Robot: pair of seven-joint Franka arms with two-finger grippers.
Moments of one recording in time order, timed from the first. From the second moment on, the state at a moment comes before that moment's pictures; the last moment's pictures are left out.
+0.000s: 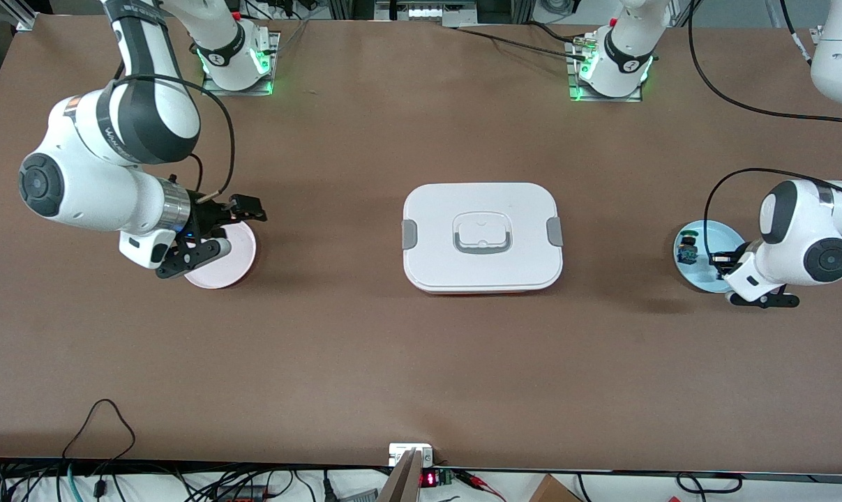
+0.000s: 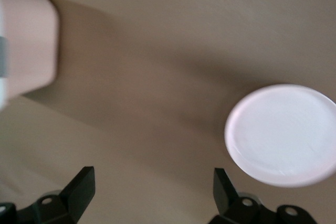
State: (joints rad) left arm 0.53 0.60 -0.33 -1.80 0.49 2.05 -0.05; right arm 0.52 0.31 -0.36 -1.69 0.31 1.75 -0.22
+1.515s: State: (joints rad) left arm 0.58 0.52 -0.38 -1.72 0.53 2.13 -0.05; right arm -0.04 0.17 0.05 -1.59 -0.07 1.61 0.00
